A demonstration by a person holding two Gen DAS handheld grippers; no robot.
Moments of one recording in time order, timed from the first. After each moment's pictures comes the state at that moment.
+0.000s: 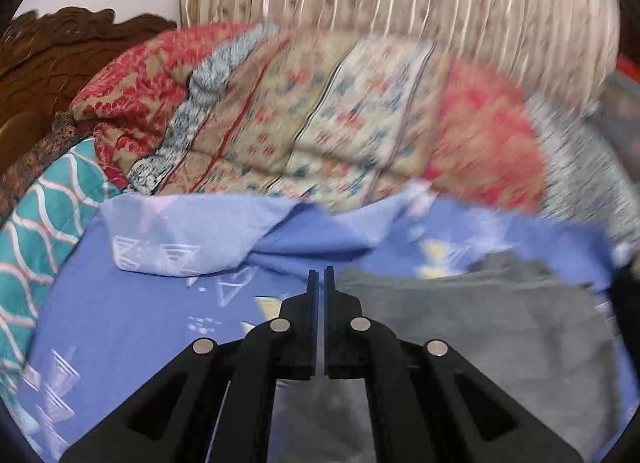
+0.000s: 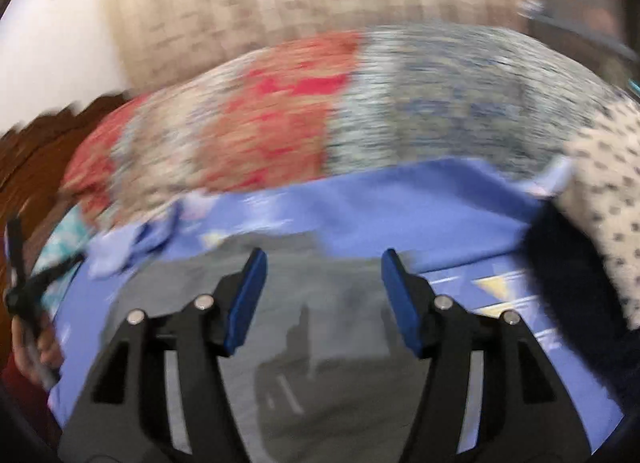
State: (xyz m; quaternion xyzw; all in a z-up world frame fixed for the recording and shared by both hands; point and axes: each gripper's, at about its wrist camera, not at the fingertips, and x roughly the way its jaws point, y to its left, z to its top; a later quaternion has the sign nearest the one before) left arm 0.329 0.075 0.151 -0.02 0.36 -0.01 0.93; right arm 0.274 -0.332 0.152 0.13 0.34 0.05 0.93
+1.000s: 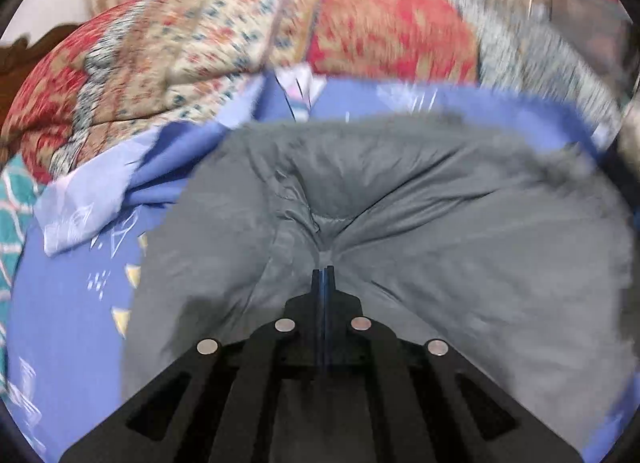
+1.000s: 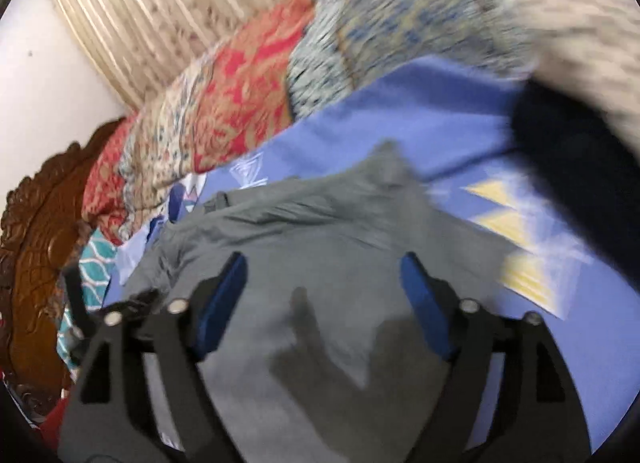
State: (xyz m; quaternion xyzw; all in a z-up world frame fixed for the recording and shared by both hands) left arm 0.323 -0.014 0.070 0.05 0.44 -0.09 0.89; right arm 0.240 -0.414 0.090 0.26 0.36 0.03 0.90
